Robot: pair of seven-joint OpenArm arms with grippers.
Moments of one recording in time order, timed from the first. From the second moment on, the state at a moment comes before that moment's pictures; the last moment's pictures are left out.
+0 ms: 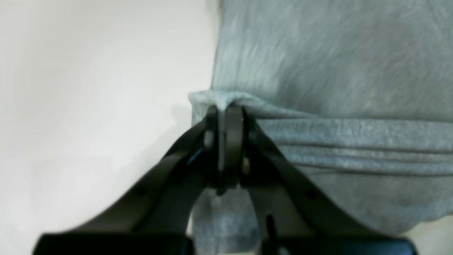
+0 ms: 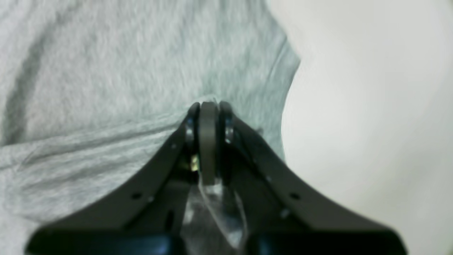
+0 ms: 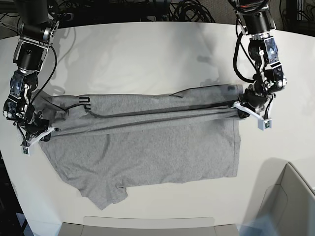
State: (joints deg) left arm -1.9 -11.7 -19.4 84.2 -22.0 -7.9 48.4; right arm 21.2 23.0 16.7 60.1 14.8 20.7 -42.1
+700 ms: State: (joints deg) left arm -6.1 -11.8 -19.3 78.6 -20.8 -7.6 47.2; right arm 24.6 22.6 10.3 53.3 11.1 19.7 -31.8
